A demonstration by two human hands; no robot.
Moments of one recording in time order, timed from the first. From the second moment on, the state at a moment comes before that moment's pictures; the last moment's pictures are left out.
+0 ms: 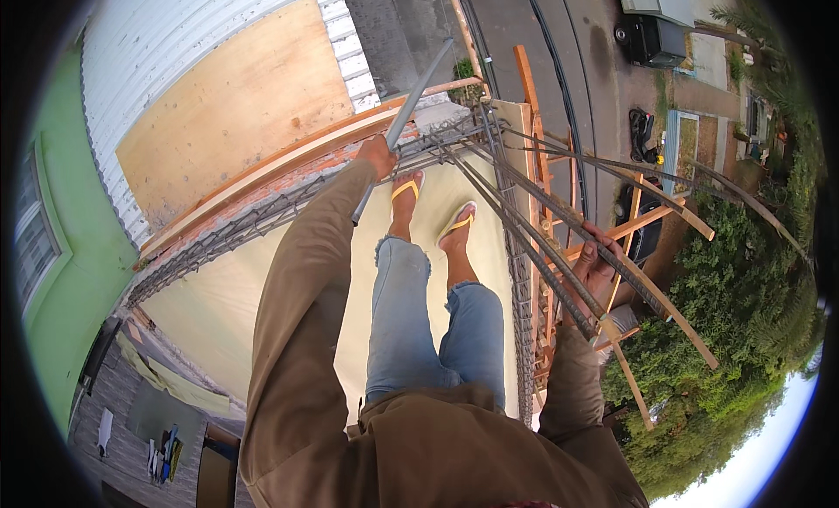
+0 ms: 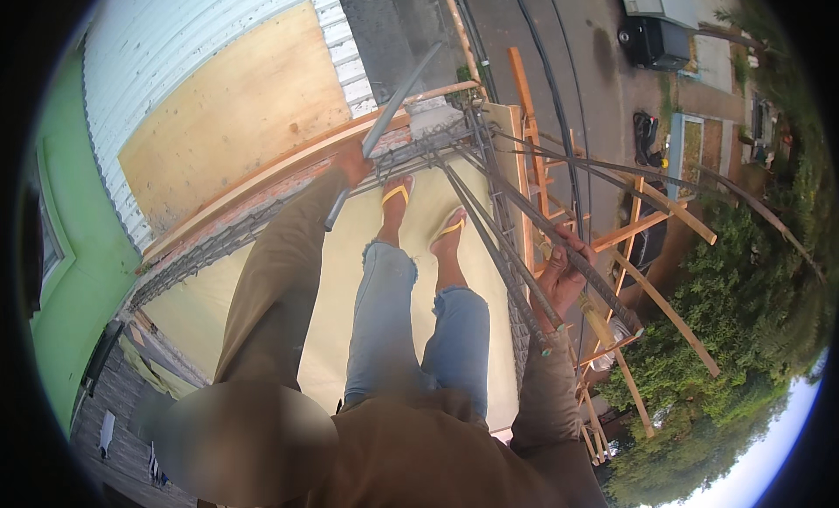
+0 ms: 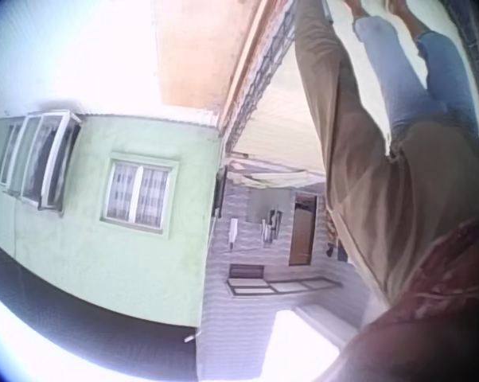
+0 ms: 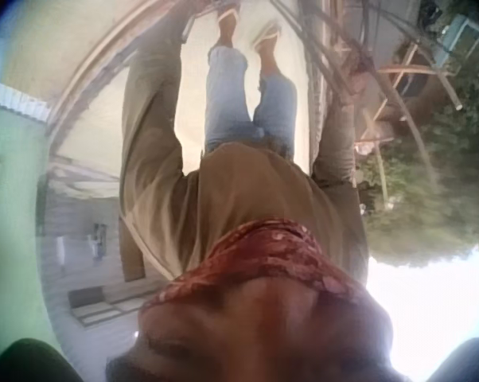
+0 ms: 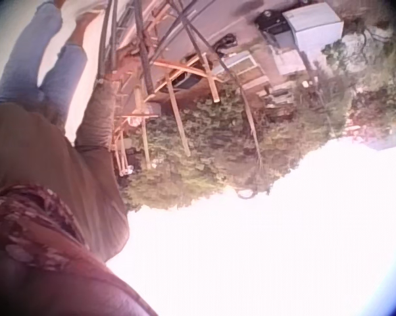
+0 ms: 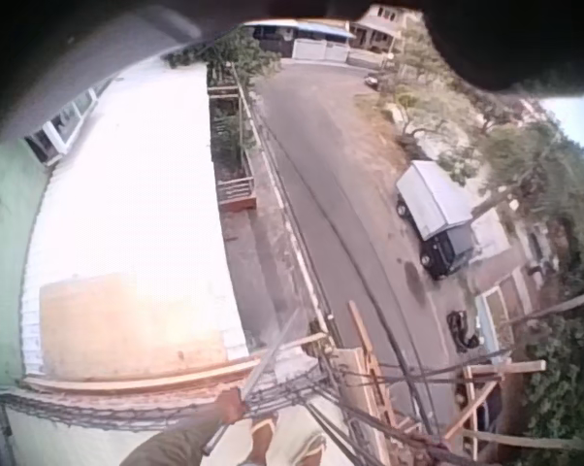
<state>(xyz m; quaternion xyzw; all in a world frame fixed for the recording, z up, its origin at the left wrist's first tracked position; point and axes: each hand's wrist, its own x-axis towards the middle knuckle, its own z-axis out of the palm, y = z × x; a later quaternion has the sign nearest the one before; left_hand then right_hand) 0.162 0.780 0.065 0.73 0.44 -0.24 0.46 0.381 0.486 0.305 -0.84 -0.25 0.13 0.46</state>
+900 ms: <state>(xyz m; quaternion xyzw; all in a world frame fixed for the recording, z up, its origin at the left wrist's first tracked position) 0.141 0.738 -0.050 0.65 0.46 -0.30 0.53 0.385 0.483 0.292 -0.87 -0.21 0.06 0.44</state>
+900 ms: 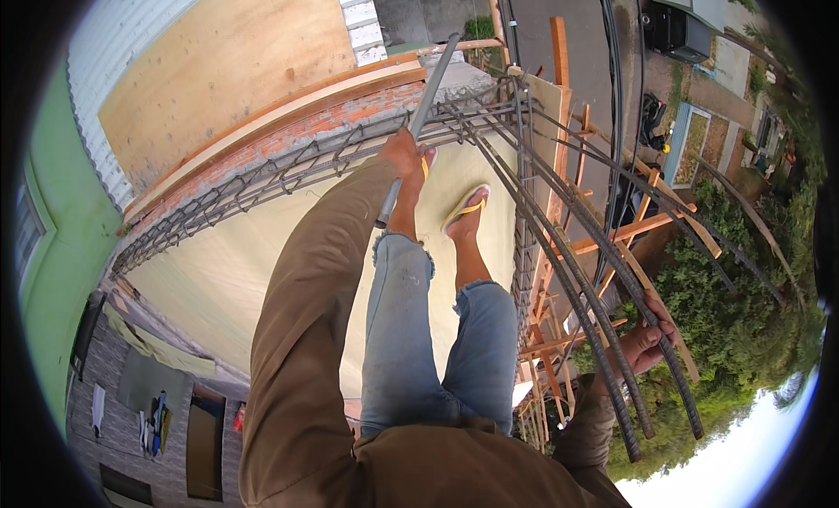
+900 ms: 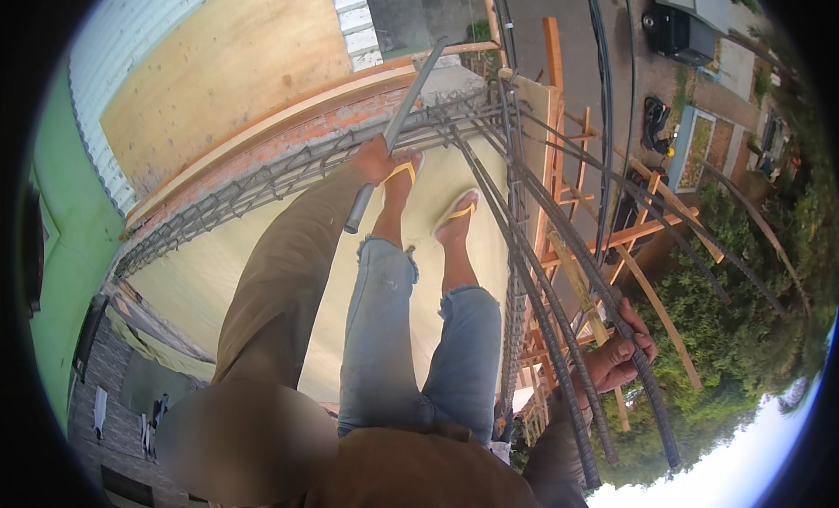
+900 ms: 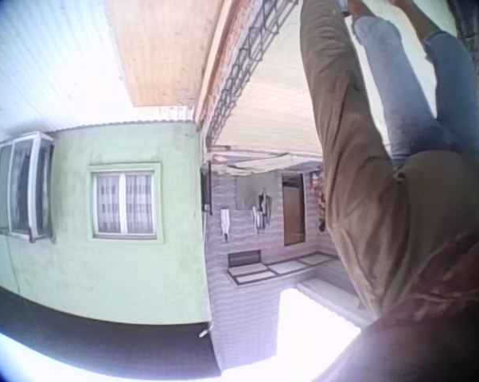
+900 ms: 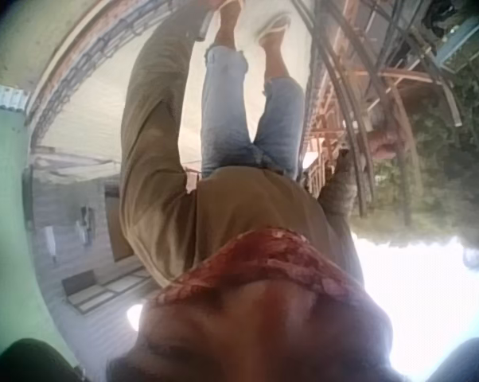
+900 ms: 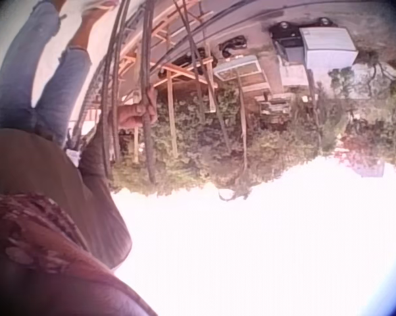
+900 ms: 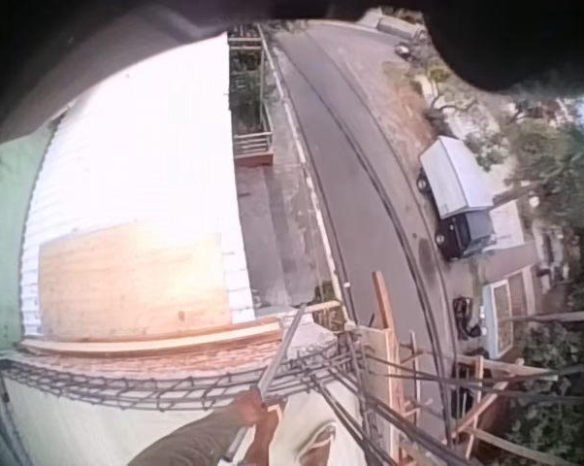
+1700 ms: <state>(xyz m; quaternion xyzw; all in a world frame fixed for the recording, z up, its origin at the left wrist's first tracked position) 0.169 0.783 -0.021 0.76 0.26 -0.39 0.45 0.373 0.485 0.293 -0.86 -0.21 0.05 0.46</state>
